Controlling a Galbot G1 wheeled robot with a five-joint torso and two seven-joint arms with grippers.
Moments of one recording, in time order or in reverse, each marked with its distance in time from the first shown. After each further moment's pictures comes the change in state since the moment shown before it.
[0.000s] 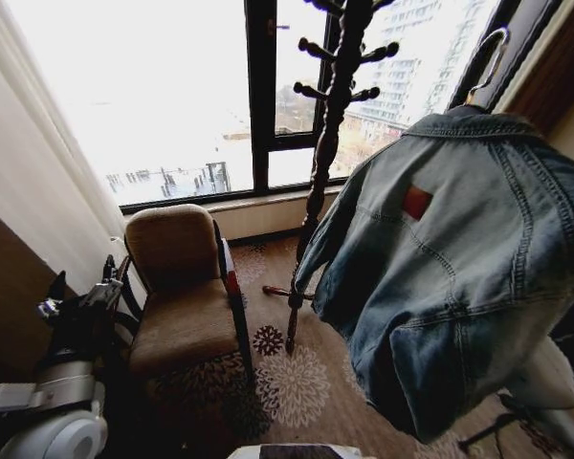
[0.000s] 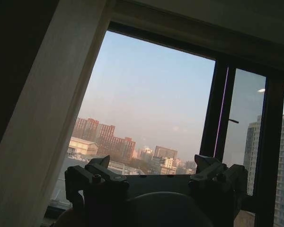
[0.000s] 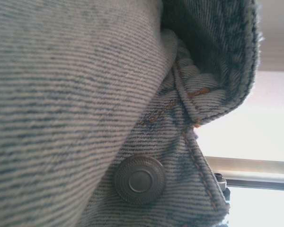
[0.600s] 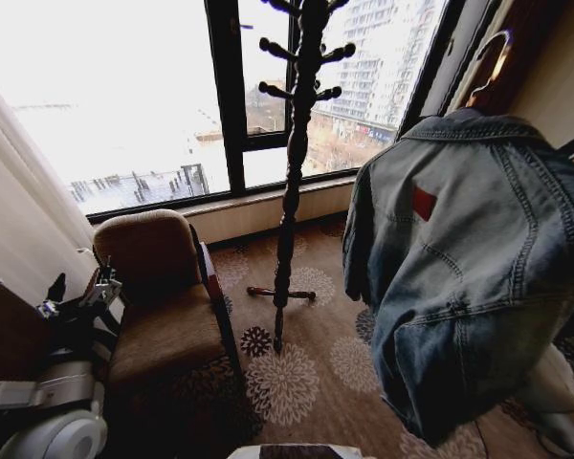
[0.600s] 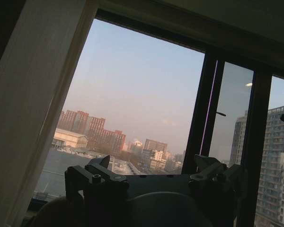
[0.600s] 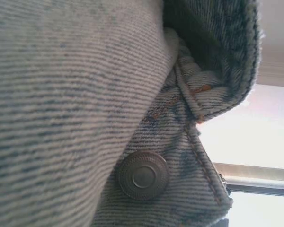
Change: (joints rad) left arm -0.001 0.007 0.000 0.000 -0.001 0.019 -0.025; right arm -0.017 0.004 0.011 0.016 0.014 0.000 0.006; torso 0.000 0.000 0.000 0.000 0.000
